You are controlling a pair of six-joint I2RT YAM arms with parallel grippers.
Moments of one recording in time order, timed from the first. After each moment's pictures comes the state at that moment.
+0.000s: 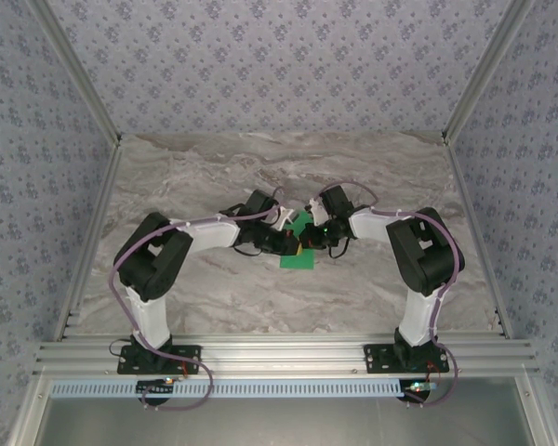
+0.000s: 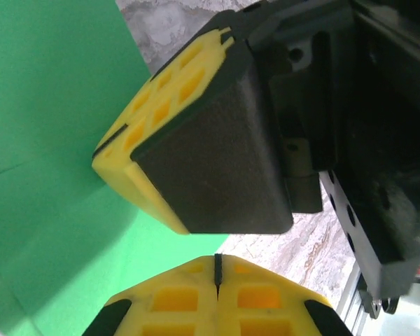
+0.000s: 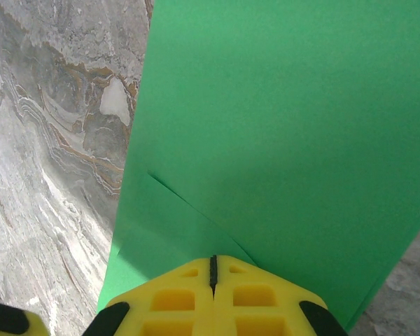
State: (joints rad) left arm -0.69 1.90 1.09 -0.15 0.66 -0.44; right arm 0.45 1.86 1.00 -0.25 -0.52 0.32
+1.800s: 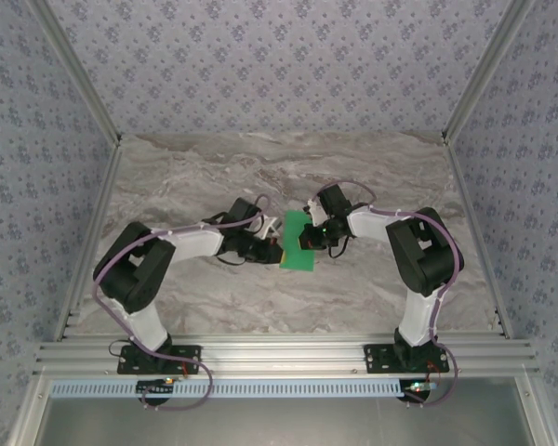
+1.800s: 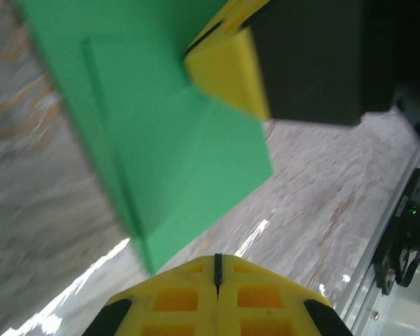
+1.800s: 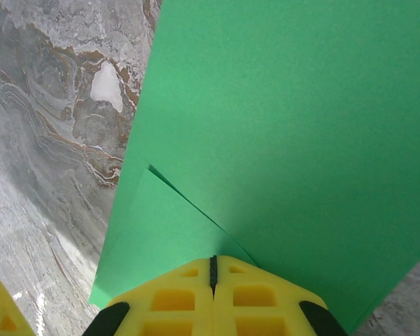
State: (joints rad) left arm -0.65 1.77 0.94 -0.16 0.64 -0.44; right arm 0.46 1.86 1.03 -0.33 -0.49 0.29
